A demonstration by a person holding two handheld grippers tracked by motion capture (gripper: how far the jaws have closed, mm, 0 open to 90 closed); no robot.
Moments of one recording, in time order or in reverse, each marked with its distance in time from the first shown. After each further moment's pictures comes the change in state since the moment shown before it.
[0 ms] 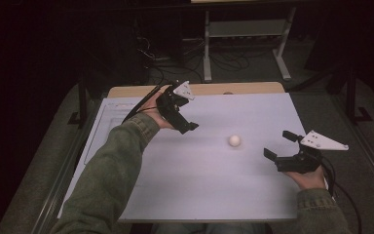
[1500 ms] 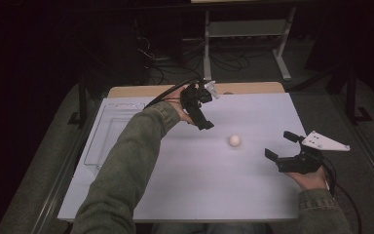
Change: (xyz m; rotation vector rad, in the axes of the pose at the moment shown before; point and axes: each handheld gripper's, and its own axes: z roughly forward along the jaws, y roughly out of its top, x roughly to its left) left arm 0.005 0.049 0.044 0.149 -0.096 0.093; right arm -0.002 -0.002 -0.002 0.002 0.002 0.006
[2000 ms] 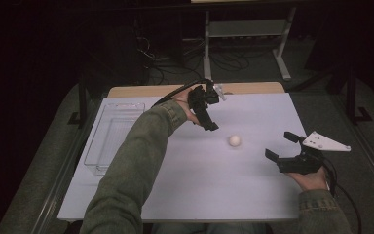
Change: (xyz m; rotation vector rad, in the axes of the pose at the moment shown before) left arm 0.001 0.011 0.020 0.042 -0.042 0.027; right arm -0.001 -0.001 -0.001 -0.005 -0.001 0.002
